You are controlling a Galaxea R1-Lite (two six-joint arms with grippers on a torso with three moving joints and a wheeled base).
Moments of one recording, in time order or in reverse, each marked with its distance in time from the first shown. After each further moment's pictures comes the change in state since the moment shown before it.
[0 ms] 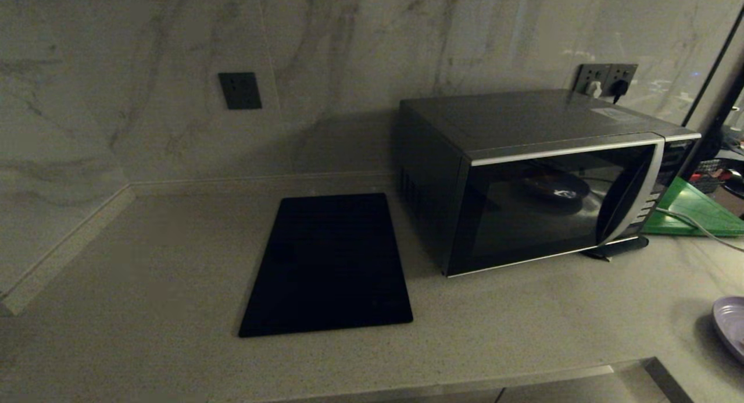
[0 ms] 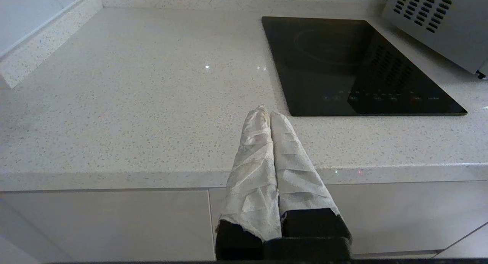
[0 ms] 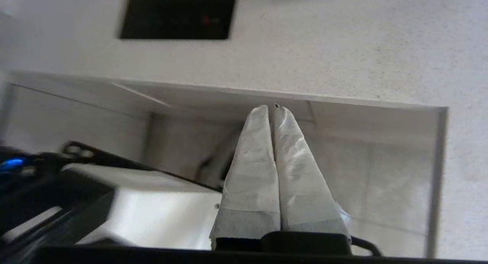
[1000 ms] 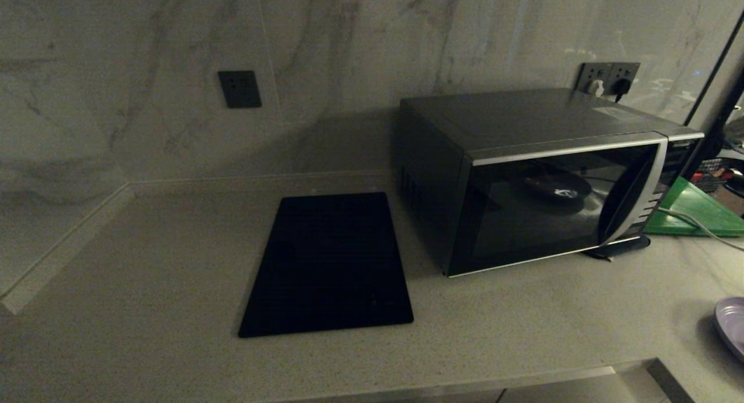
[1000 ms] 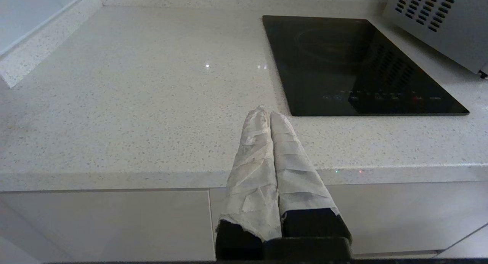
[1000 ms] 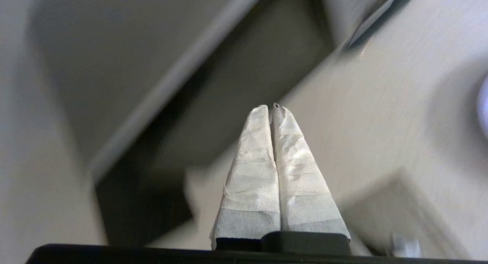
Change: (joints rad) left arm 0.000 0.000 0.000 0.000 0.000 0.000; right arm -0.402 0.498 -0.424 -0.136 -0.164 0.307
